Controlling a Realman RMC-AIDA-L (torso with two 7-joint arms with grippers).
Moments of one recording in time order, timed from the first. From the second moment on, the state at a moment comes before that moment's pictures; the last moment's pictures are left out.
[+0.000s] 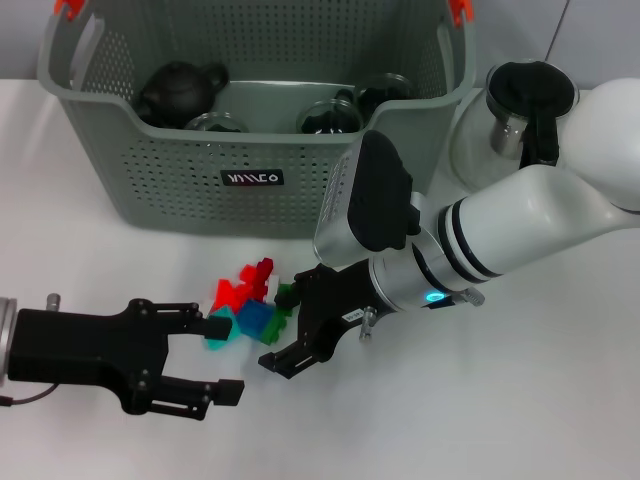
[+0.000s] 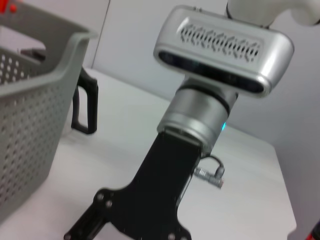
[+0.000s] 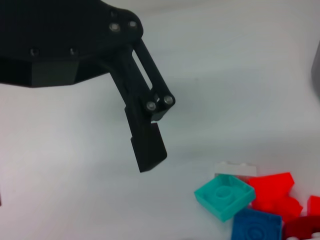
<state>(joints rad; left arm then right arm) -0.48 -2.09 0.48 0.77 2.34 1.90 -1.35 0.93 2.12 -1.87 -0.55 -1.73 -0.90 1.80</state>
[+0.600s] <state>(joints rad) -0.48 -2.08 0.42 0.80 2.38 1.90 -1.35 0.93 2.12 -1.88 -0.55 -1.72 -0.90 1.80</state>
